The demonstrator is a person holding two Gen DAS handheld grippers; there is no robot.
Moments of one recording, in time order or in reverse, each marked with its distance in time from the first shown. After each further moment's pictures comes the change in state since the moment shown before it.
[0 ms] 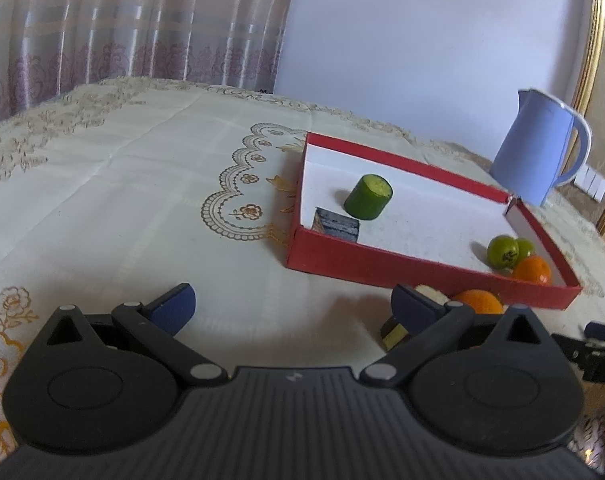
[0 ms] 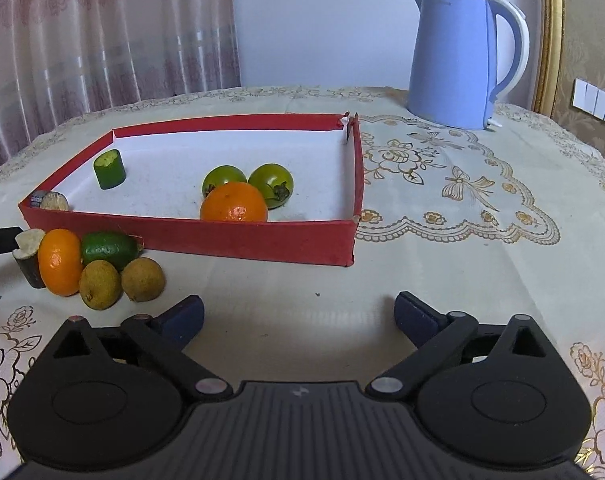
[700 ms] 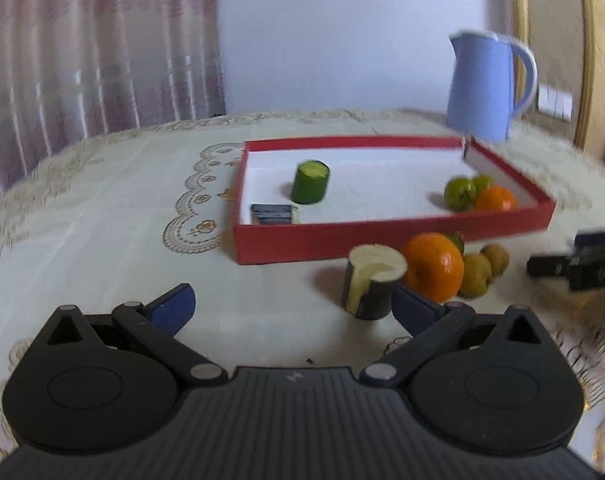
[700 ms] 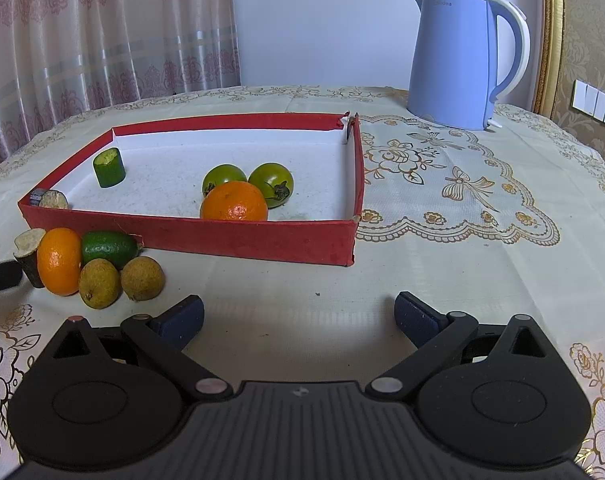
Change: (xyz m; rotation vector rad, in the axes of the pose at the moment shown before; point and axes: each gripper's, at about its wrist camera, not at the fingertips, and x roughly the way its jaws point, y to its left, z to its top) left arm -0.014 -0.043 -0.017 0.311 -0.023 -0.019; right arm 0.000 0.000 0.000 -0.003 0.001 -0.003
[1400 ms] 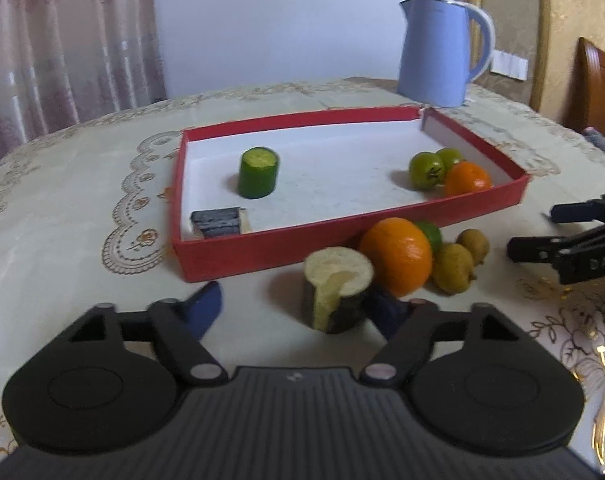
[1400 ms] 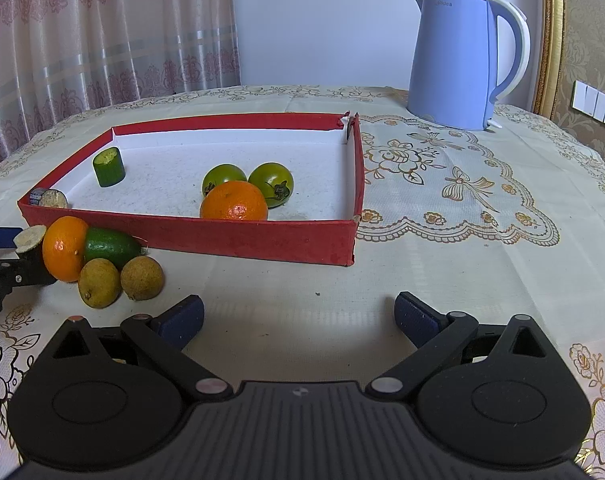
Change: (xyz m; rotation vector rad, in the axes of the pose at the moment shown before) left arm 0.027 0.003 0.015 0.079 0.069 -0.178; right arm 0.000 0.001 0.000 -0.002 0.000 -0.002
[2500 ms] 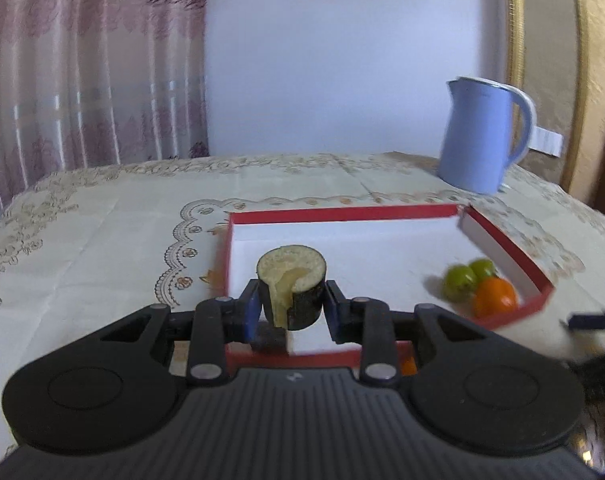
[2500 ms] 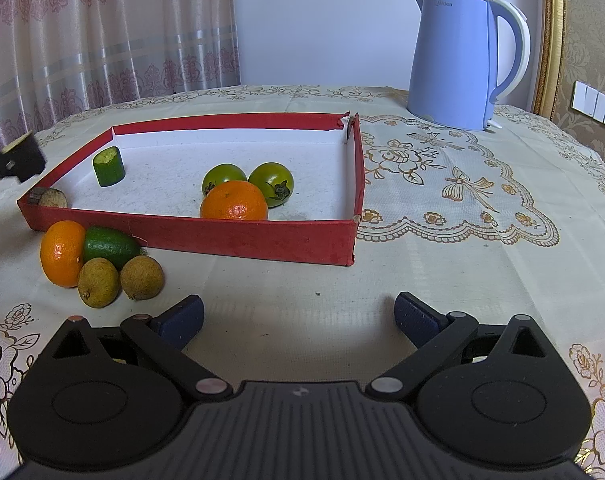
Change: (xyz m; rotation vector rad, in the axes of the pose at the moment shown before) left arm -0.009 0.022 0.052 -0.140 -0.151 0.109; right arm 0.000 0.001 0.000 -0.002 0.000 -0.002
